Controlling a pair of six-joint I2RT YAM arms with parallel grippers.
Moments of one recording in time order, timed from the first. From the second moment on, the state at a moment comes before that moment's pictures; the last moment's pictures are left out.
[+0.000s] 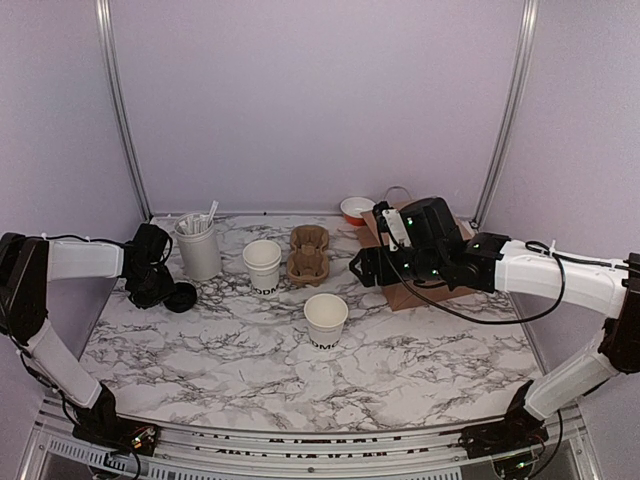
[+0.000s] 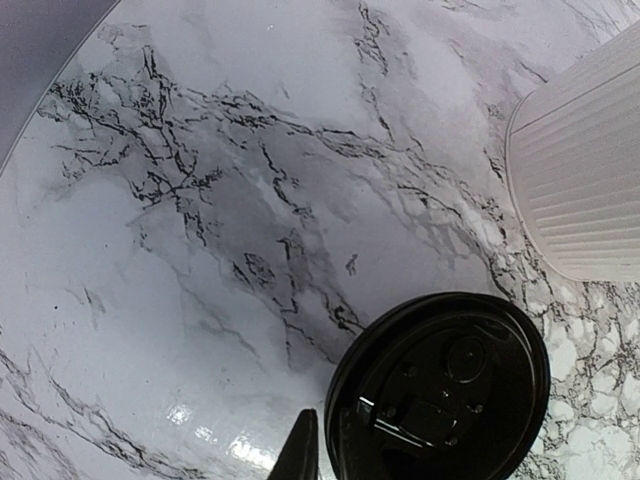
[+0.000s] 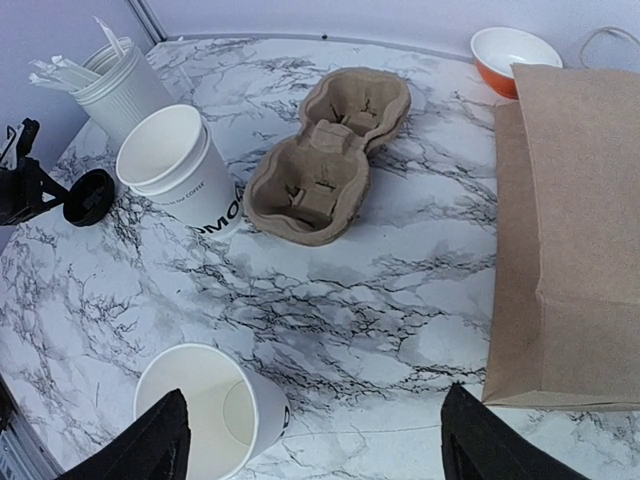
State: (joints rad) left arm -0.19 1.58 0.87 -0.44 -0.24 -0.72; right arm 0.80 1.40 1.07 -0.29 0.12 0.37
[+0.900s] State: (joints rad) left arm -0.19 1.58 0.86 -0.42 -0.24 -0.73; right arm 0.79 1.40 1.07 -0.28 0.10 0.37
